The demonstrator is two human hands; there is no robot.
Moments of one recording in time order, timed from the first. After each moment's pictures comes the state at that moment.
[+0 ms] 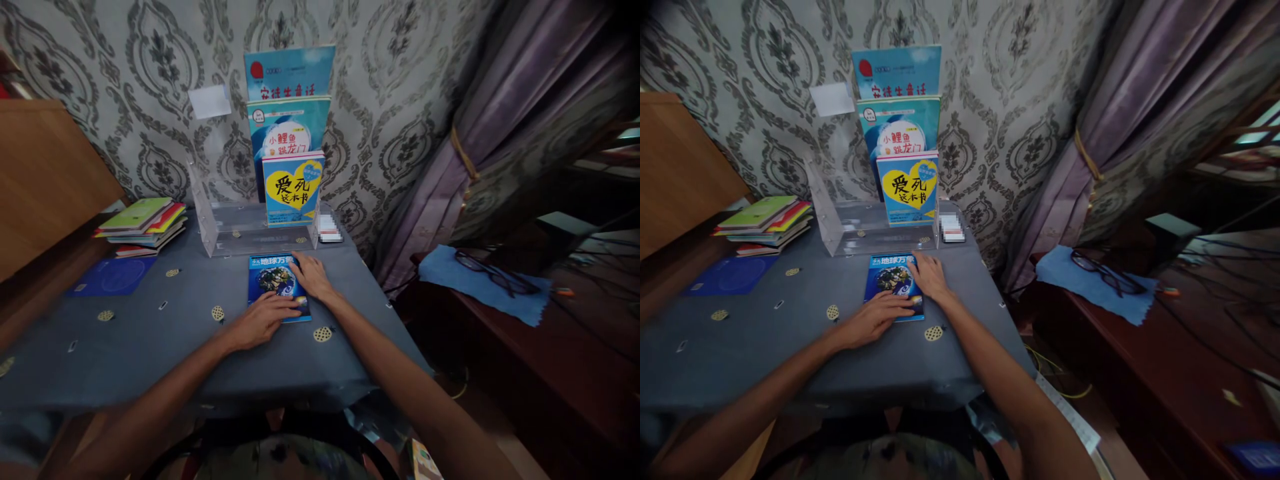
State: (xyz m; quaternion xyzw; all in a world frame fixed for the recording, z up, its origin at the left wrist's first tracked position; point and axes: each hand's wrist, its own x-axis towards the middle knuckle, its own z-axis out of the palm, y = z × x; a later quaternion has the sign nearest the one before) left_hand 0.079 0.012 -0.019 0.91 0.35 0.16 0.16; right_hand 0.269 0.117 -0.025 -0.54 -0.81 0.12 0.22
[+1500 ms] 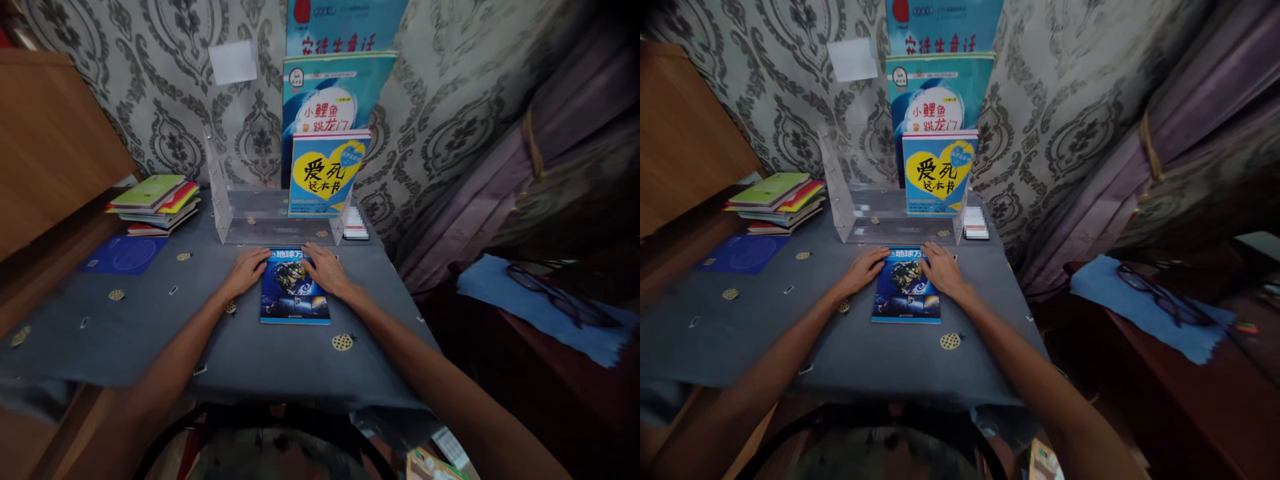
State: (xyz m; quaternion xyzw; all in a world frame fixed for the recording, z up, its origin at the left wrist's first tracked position) left_hand 0.000 0.107 -0.053 0.80 0.52 0.28 0.09; right_hand 0.264 0.151 -0.045 -0.45 -0.87 0.08 0.19
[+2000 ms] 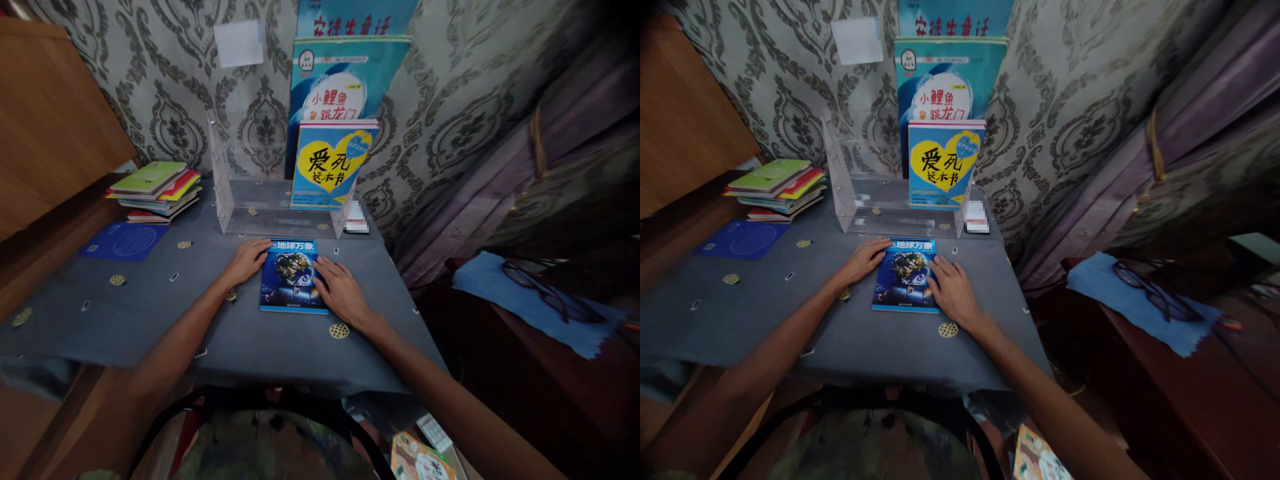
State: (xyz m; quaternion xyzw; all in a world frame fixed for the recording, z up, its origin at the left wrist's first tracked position) left_hand 0.000 0.106 -0.050 0.80 0.53 0.26 0.10; right_hand 0.294 0.075 -0.043 -0.44 -0.87 0.04 0.19
